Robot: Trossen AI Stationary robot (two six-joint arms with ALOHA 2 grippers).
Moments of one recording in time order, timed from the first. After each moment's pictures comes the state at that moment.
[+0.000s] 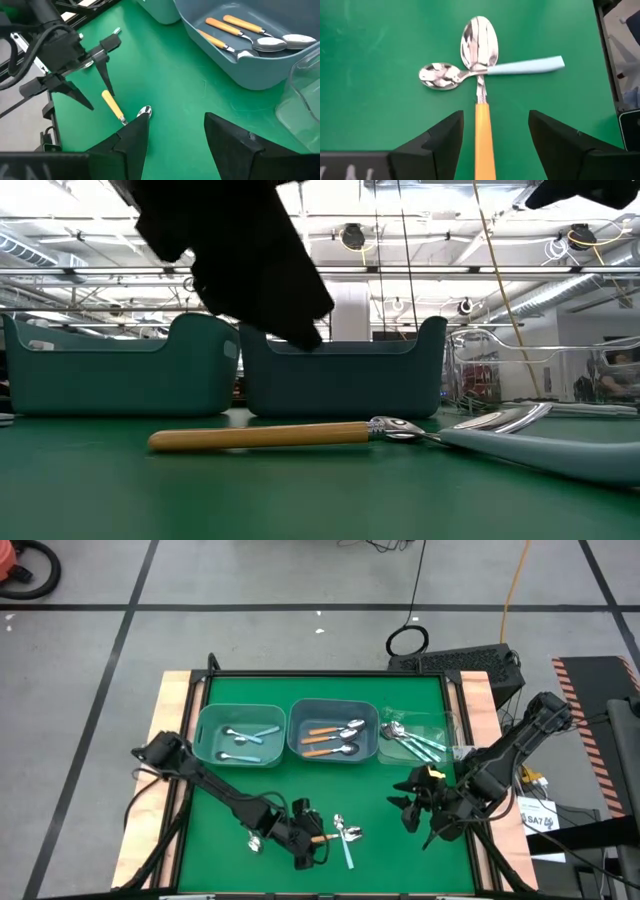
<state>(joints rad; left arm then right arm) -0.53 1.93 1.23 -0.14 -0.27 -0.55 0.75 1.20 0.99 -0.80 0.71 1.25</state>
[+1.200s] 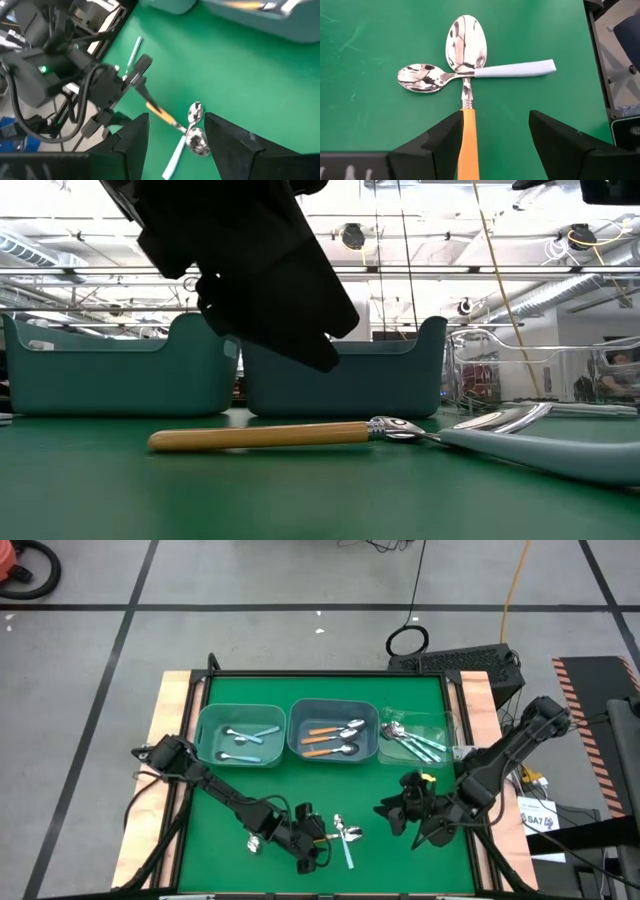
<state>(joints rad) -0.53 1.98 1.23 -0.06 -0.25 -0.58 0.73 1.28 0.99 -0.56 0.65 1.54</state>
